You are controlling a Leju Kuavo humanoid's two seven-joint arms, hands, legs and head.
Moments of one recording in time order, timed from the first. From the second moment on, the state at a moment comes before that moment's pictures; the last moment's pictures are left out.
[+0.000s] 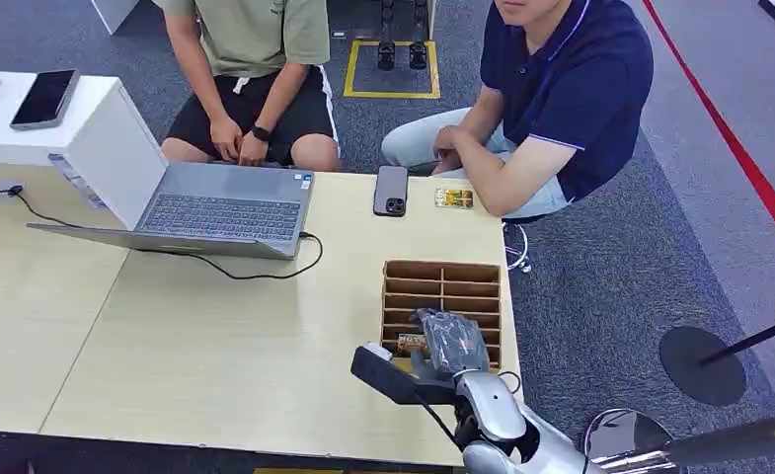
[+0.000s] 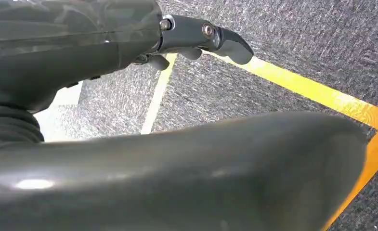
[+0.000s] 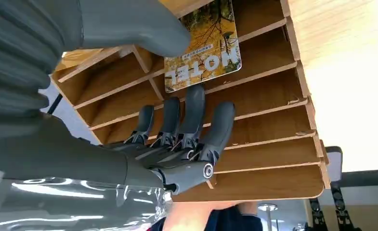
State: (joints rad) left arm -0.10 0.07 -0.98 -0.23 1.35 0.40 -0.16; right arm -0.33 -0.24 0.98 -1.56 0.82 -0.12 0.65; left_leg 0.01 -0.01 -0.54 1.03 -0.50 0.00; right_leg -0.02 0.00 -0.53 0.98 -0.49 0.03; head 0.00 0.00
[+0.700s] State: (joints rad) left arm -0.10 0.07 -0.98 -0.23 1.35 0.40 -0.16; right arm -0.33 -0.24 0.98 -1.56 0.82 -0.12 0.65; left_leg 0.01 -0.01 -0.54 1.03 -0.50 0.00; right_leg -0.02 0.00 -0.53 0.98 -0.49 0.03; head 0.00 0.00
